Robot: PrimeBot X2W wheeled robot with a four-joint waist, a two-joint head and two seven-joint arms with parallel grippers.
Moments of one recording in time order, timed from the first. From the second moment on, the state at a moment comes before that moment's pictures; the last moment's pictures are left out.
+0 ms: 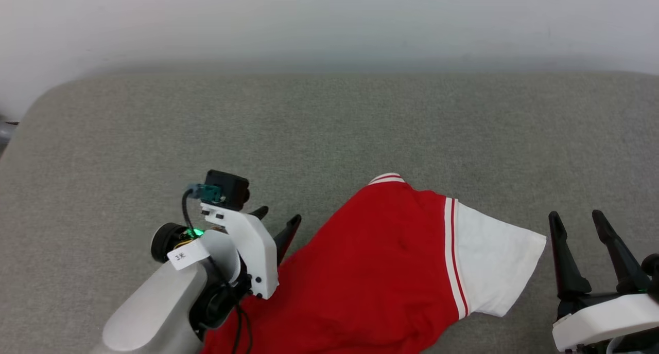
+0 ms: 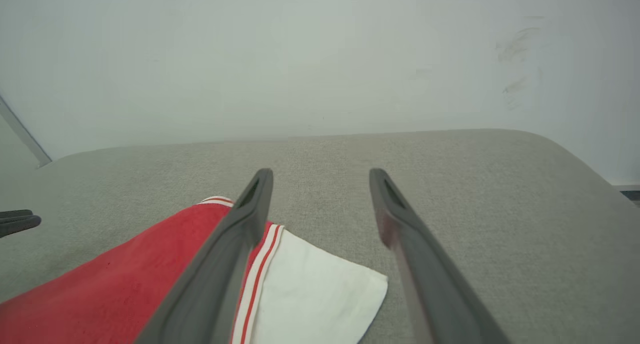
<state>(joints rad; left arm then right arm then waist) -0.46 0.42 -0.65 0.24 -0.80 0.07 0.28 0.09 -0.05 -0.12 -0.23 0.20 0.13 0.06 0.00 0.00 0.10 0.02</state>
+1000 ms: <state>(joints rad) -0.74 0.32 -0.83 0.44 -0.56 0.07 0.24 0.05 -0.05 -0.12 -0.15 0.25 0.13 0.03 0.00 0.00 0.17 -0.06</state>
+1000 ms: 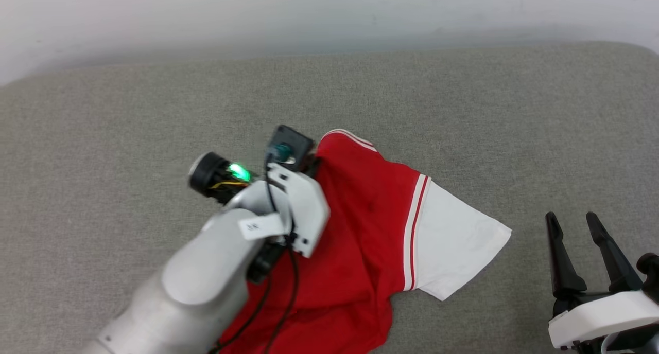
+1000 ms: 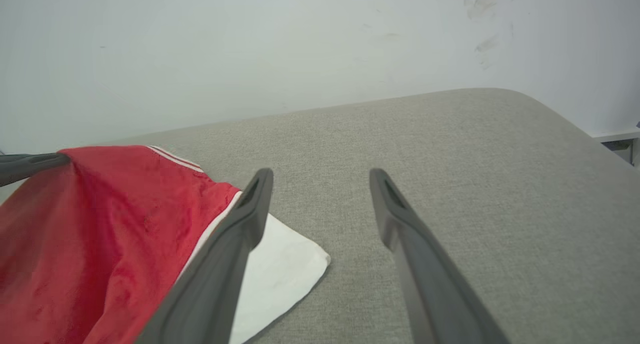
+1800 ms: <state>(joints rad) -0.53 0.14 -1.05 0.44 -0.56 0.01 0.13 0.07 -0.05 -0.13 -0.16 0.24 0.13 0.04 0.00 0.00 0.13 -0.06</state>
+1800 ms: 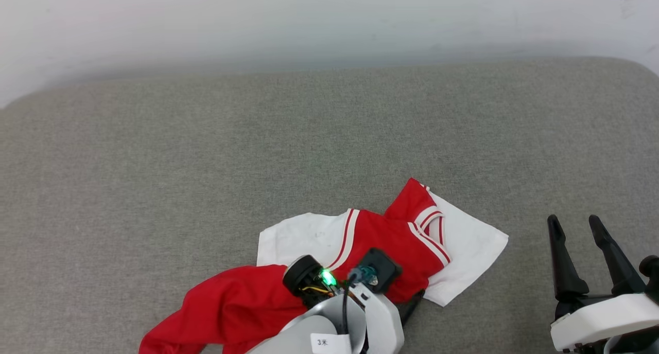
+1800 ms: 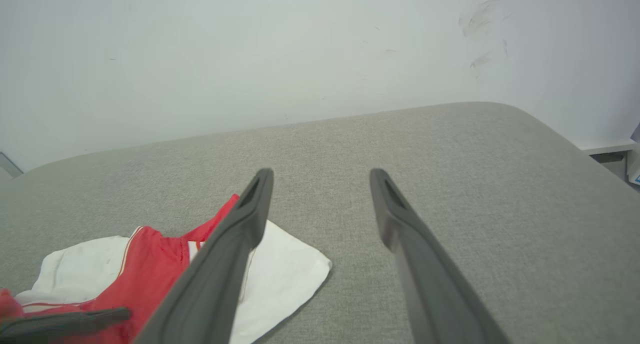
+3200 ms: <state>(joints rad) -0.62 0.40 -0.78 0.49 -0.76 0.10 0.28 0.04 -0.05 -0.14 -0.15 0.26 0.13 0.05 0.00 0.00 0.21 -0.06</state>
